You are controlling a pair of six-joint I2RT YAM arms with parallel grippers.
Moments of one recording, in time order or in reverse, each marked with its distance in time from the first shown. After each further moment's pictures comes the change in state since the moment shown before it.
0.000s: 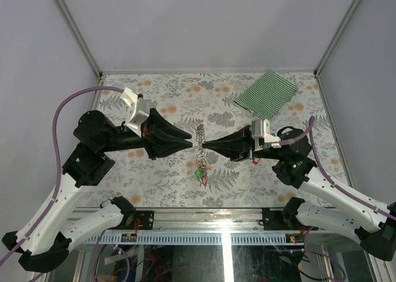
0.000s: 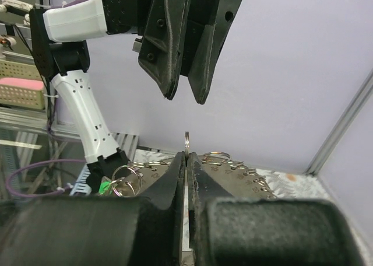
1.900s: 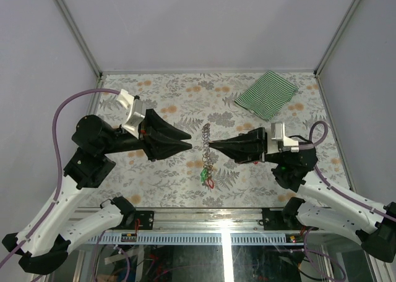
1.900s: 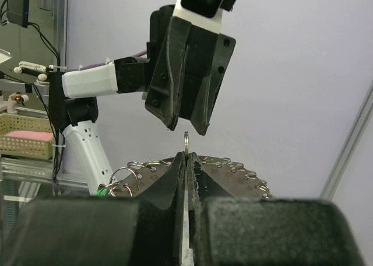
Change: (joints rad) left arm 0.000 -0.040 -0.055 0.089 -0.004 -0.063; right arm 0.000 -0.026 -0.108 0.329 0.058 0.175
